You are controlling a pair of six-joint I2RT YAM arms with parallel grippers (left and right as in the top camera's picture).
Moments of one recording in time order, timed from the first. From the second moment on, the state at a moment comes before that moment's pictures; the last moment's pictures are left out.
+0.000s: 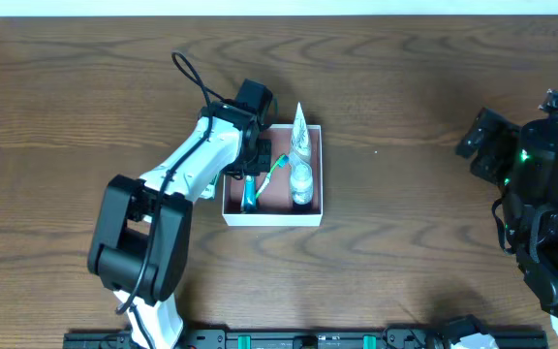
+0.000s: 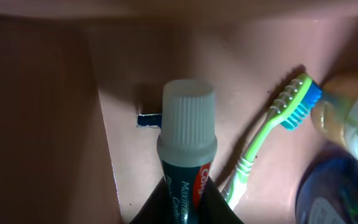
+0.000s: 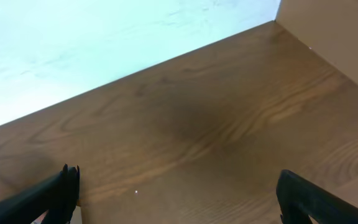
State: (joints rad) left arm -0.39 1.92 1.34 -0.84 0.02 -0.35; right arm 0.27 1.00 1.42 -1.01 0.51 0.52
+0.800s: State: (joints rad) left arm -0.23 1.58 1.34 -1.05 -0.18 -0.32; right arm 0.27 1.00 1.42 -1.01 0.51 0.52
